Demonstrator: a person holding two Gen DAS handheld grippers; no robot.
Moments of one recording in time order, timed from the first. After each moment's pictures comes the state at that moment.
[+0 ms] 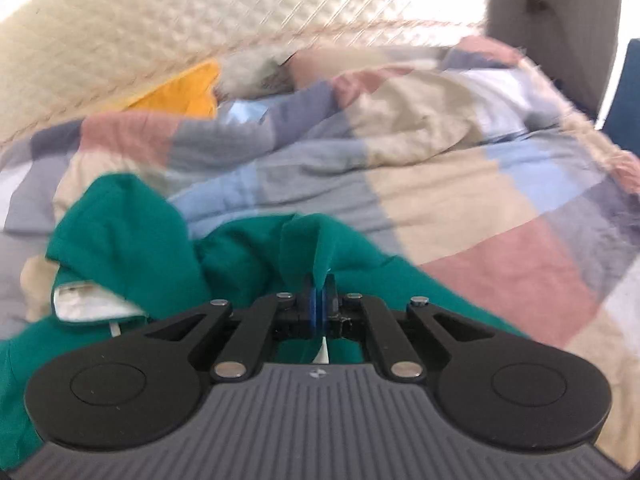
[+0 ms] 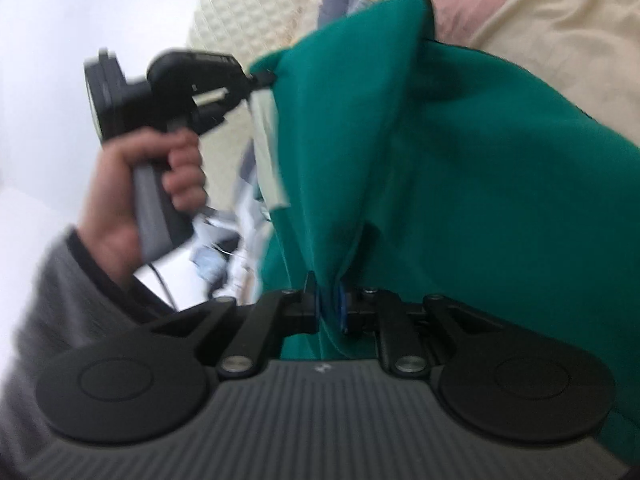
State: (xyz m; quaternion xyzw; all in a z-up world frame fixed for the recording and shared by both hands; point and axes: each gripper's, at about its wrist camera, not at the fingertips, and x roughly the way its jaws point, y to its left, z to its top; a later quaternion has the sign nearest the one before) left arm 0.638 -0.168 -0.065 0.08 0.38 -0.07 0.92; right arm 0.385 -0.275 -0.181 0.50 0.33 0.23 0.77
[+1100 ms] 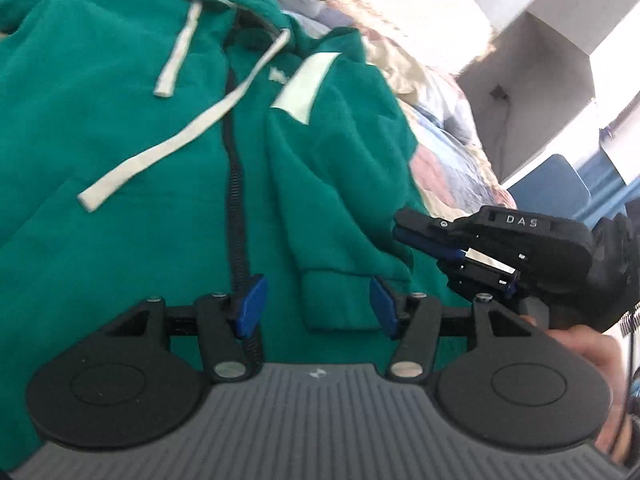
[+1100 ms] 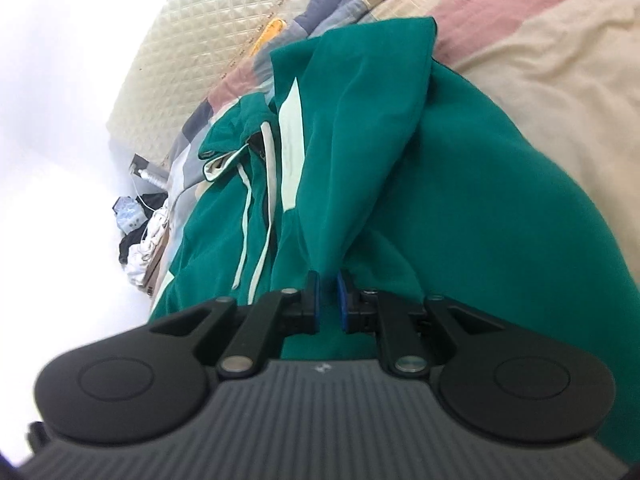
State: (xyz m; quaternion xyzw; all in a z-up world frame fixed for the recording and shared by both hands) left arm 0.283 -0.019 -0.185 -0.23 0.39 -0.17 0.88; right arm 0.350 -0.261 -0.141 0.38 0.36 0.17 0.83
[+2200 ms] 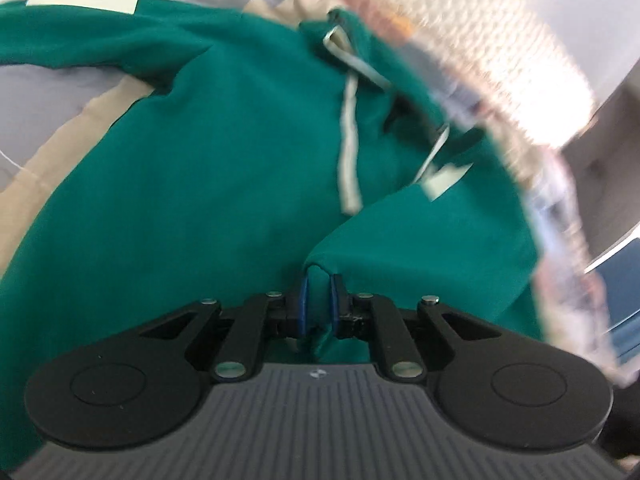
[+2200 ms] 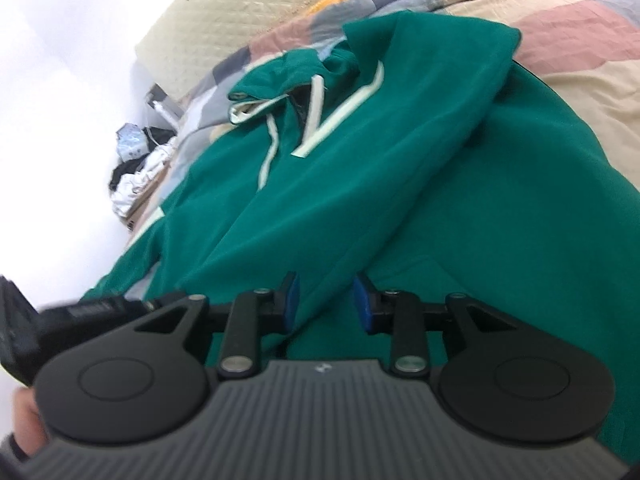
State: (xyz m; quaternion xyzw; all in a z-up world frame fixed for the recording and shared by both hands) left arm 0.331 0.081 -0.177 -0.24 0.38 0.01 0.89; right arm 0.357 -0.211 -0.144 0.24 0.37 0.22 0.87
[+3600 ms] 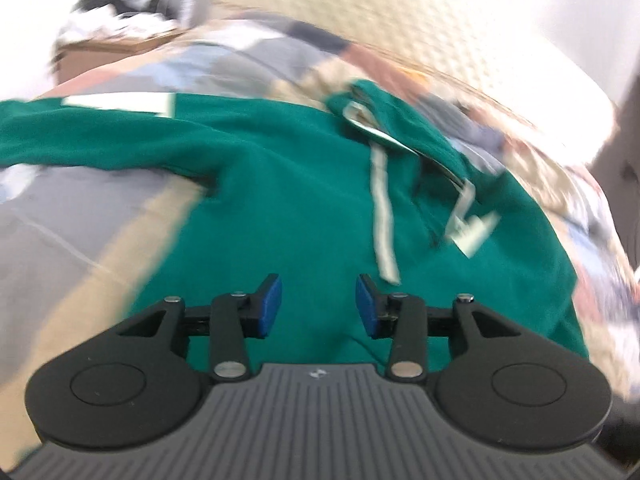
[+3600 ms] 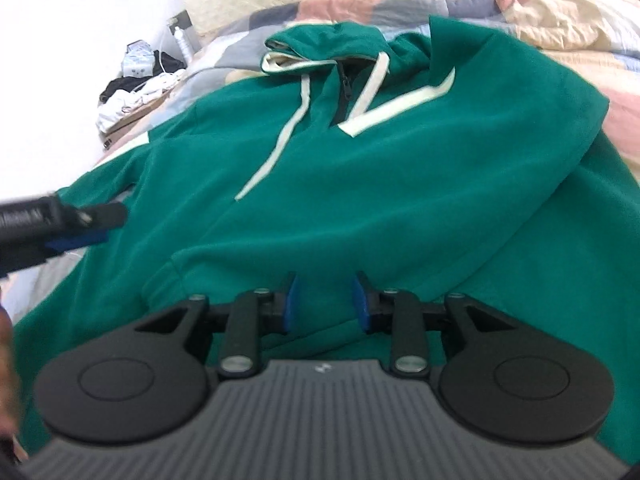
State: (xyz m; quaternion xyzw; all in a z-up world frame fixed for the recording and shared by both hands) left arm 0.314 0.110 -0.126 -0.18 0.31 0.09 0.93; right arm 0.363 -0.135 -0.141 0.07 0.34 0.24 0.91
